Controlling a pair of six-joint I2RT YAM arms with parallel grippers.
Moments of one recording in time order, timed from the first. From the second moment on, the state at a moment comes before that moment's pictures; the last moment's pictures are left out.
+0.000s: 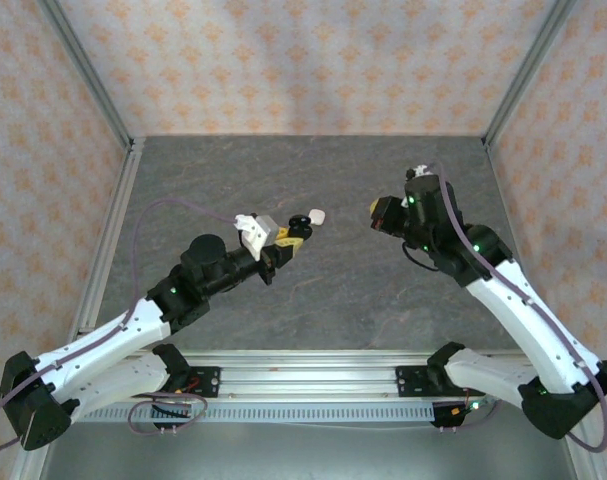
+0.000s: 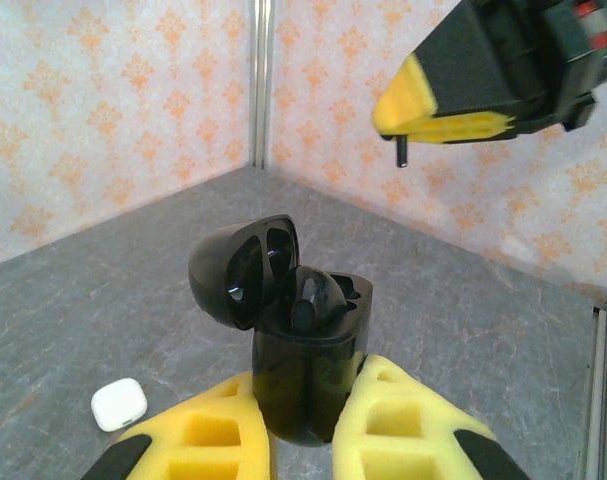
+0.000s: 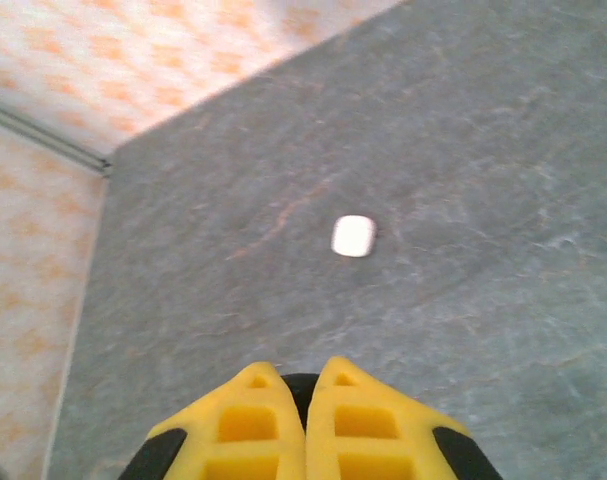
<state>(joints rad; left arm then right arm) -0.75 0.90 0.66 0.14 0.13 -0.07 0.60 1.03 1.24 -0.78 0.12 0.77</state>
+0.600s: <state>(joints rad) -0.75 0.87 0.66 0.16 0.12 -0.10 0.92 1.07 1.25 -0.51 0.21 0.76</state>
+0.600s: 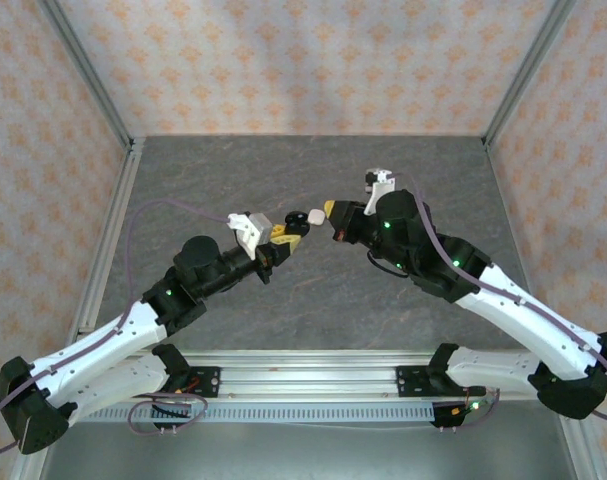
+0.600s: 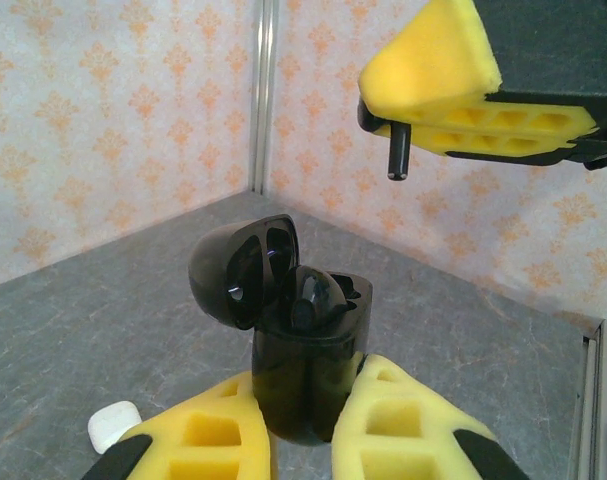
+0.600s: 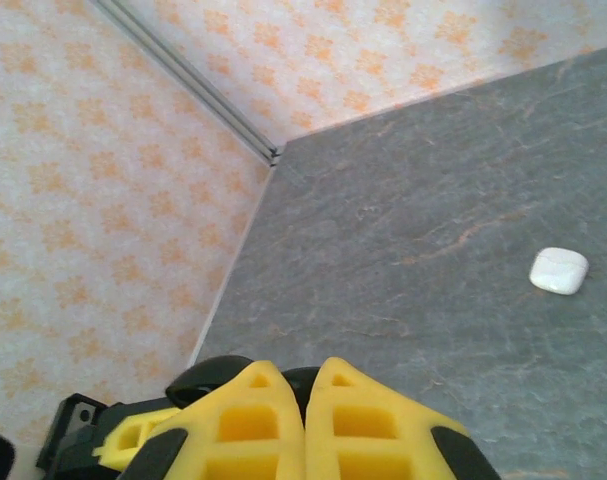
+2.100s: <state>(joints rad) -0.75 0.85 0.66 0.17 0.10 -0.11 0.98 1.19 1.28 -0.43 0.16 0.71</state>
